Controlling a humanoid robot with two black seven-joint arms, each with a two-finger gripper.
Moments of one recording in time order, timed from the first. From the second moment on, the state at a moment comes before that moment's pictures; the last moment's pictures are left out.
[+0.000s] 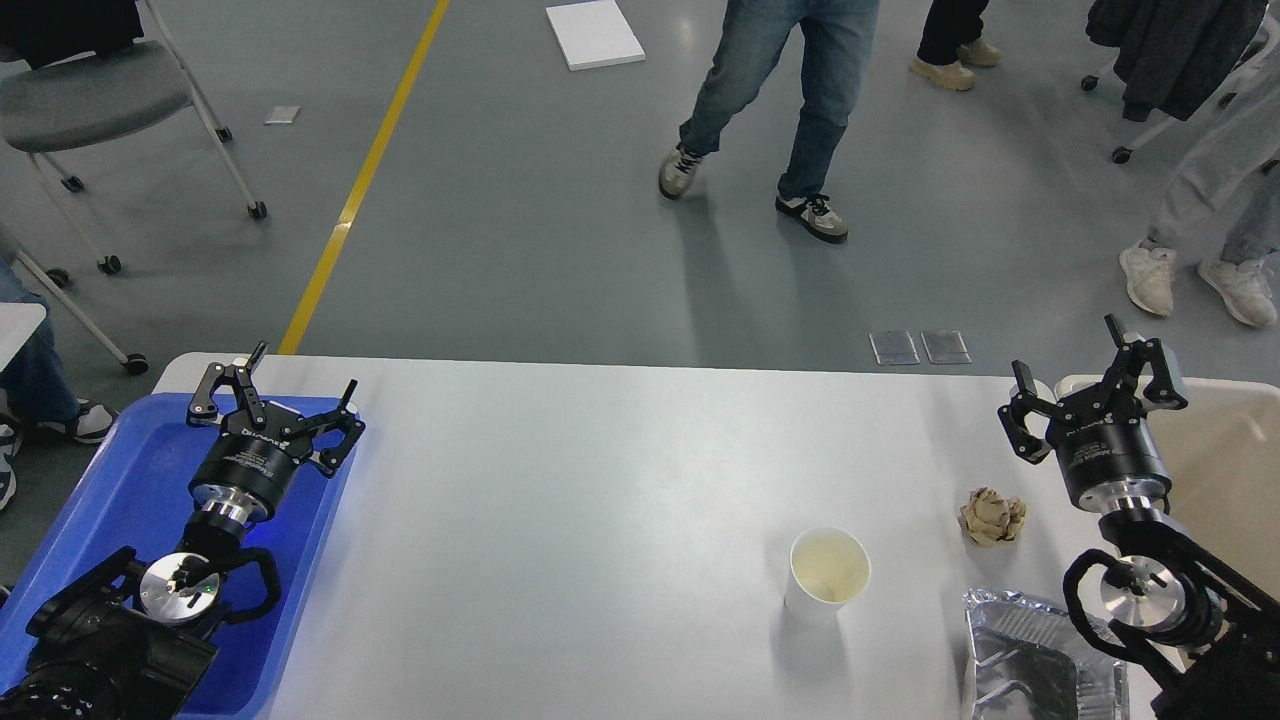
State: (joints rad) left arm -0.51 0.28 -1.02 -0.34 -0.22 -0.79 -0.19; right arm 0.41 -0.39 0.92 0.78 -0.10 0.22 0.59
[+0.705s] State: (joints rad) left arm -0.51 0.28 -1.02 -0.34 -0.22 -0.79 -0.19; right arm 0.41 -0.39 0.93 0.77 -0.10 0.22 0.60
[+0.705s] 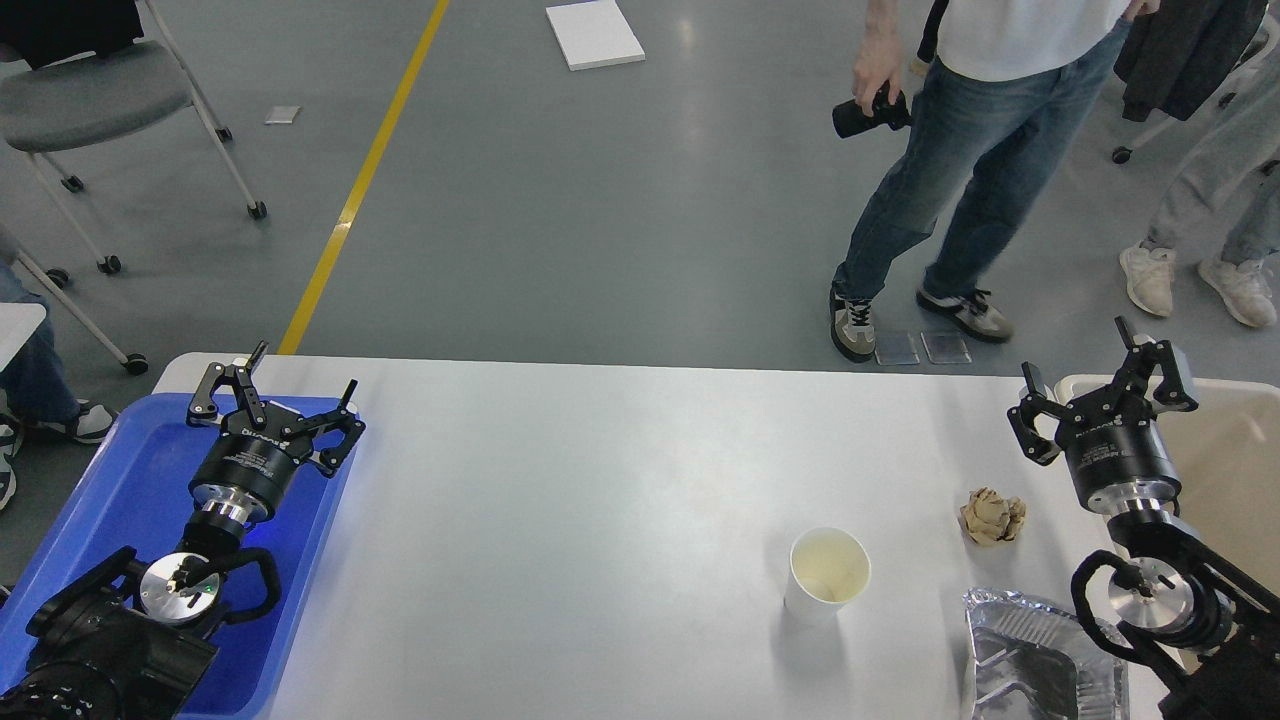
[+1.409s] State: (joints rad) left arm -0.51 0.28 -1.02 -0.34 -0.22 -0.79 -0.19; right arm 0.41 -0.40 0.93 0.76 -0.10 0.22 0.60
